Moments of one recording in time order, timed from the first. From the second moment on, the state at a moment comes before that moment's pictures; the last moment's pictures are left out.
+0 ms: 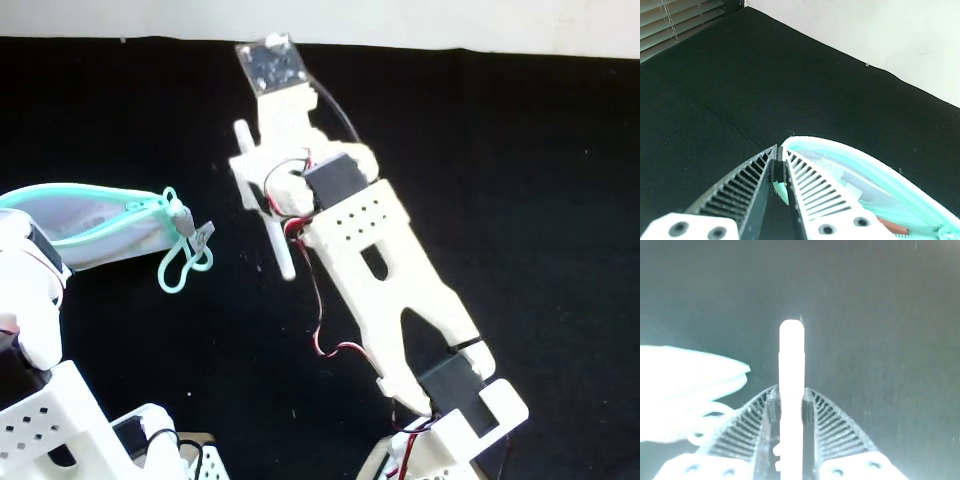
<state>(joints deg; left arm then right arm) -33.7 -52.7 34.0 65.9 9.5 -38.9 1.1 -16.0 66.4 -8.1</state>
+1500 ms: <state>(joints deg) -33.7 -52.7 34.1 65.6 9.5 -55.2 6.9 -39.6 43.8 -11.5</state>
